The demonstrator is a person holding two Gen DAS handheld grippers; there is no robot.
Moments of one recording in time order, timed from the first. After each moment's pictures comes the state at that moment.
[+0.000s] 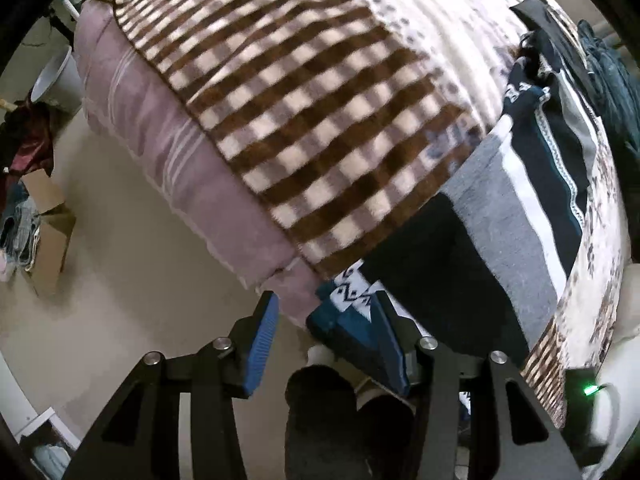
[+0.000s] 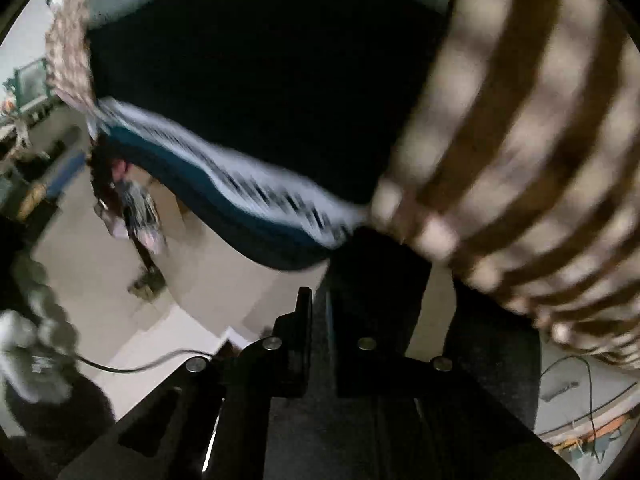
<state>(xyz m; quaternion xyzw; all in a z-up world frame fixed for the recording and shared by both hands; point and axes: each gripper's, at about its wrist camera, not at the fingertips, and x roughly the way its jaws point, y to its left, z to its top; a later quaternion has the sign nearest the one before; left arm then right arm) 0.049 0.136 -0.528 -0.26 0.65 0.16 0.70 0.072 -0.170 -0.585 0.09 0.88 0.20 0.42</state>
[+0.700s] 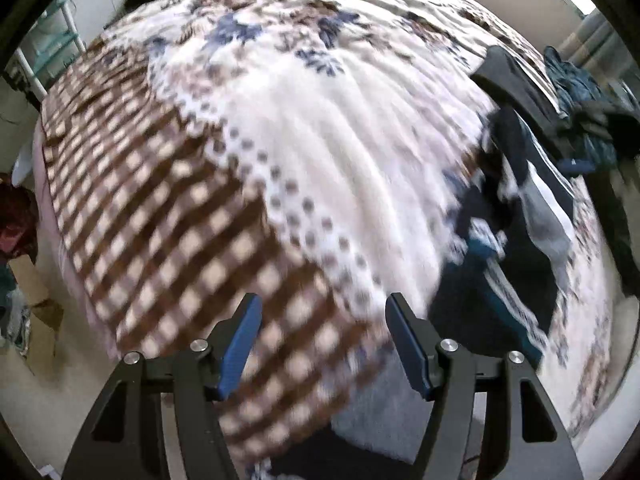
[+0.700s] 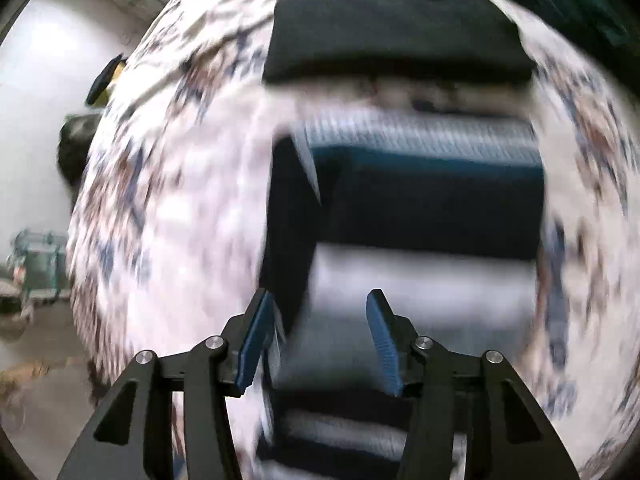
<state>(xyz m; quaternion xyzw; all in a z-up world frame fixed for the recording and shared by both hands) 0.210 0.150 -0.492 -0.22 0.56 0.15 0.79 0.602 -0.105 -0.452 0.11 0.68 0.08 0.72</state>
